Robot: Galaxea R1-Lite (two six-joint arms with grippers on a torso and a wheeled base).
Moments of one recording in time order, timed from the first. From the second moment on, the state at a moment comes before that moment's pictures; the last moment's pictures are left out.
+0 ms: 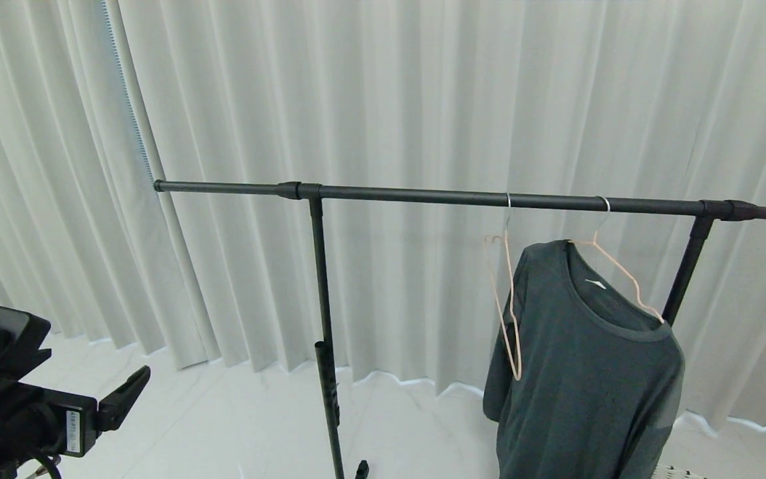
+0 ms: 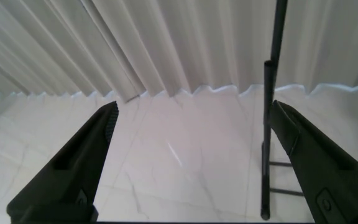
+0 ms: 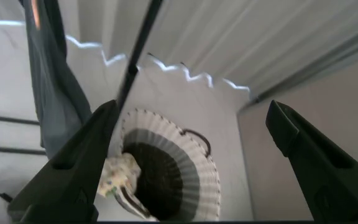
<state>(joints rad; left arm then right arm) 0.04 1.11 -0.19 -0.59 0.04 0.32 -0.14 1.15 -0.75 0.10 -0.13 -0.35</state>
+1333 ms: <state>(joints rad) -0.07 0.84 0.00 -0.23 0.04 0.19 -0.16 1.11 -0.54 -0.05 -0.29 -0.43</state>
